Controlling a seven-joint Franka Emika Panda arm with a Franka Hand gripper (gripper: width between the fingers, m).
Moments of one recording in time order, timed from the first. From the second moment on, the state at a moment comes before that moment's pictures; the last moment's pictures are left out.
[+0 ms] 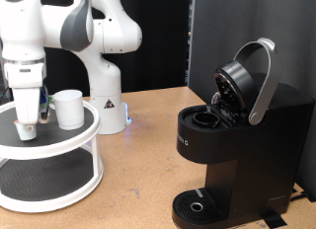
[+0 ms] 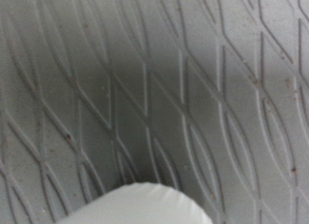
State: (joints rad) arm -0.17 -0.34 -0.50 -2.72 -0.33 2.48 -1.22
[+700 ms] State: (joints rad) arm -0.13 -0.40 -0.48 -2.63 -0.22 2.26 -1.22
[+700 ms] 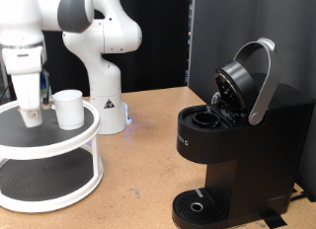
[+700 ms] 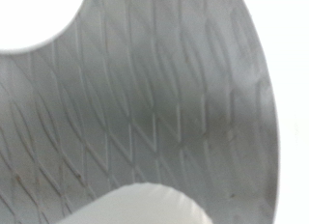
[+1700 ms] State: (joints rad) arm -0.08 -0.48 -0.40 -2.50 -0.08 2.03 -1.16
